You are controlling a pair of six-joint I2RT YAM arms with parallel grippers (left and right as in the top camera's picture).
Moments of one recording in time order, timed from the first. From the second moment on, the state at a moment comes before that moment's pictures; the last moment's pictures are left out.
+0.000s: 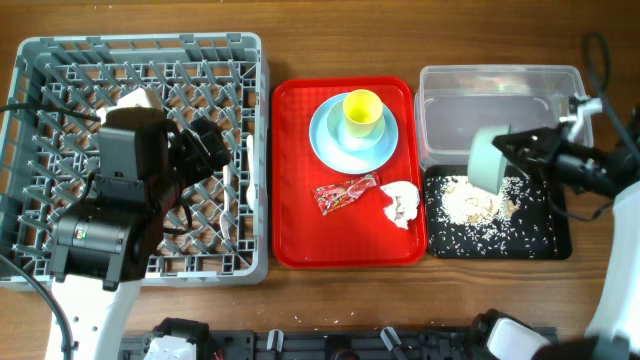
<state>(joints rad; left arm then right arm) -0.18 1.04 1.22 -0.96 -0.12 -0.60 -0.44 1.33 1.22 -1.11 -0.94 0.16</state>
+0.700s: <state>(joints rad) -0.18 1.04 1.22 -0.96 -0.12 -0.60 0.80 1.46 1.25 -1.10 -0.21 0.48</state>
